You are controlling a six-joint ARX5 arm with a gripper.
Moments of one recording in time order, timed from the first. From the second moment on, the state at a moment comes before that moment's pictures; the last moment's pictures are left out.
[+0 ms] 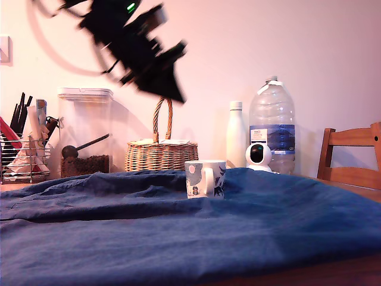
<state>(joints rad) -0.45 1.79 1.42 -0.26 0.34 0.11</state>
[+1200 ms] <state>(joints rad) -0.34 1.11 0.57 -0.06 0.25 -0.13</state>
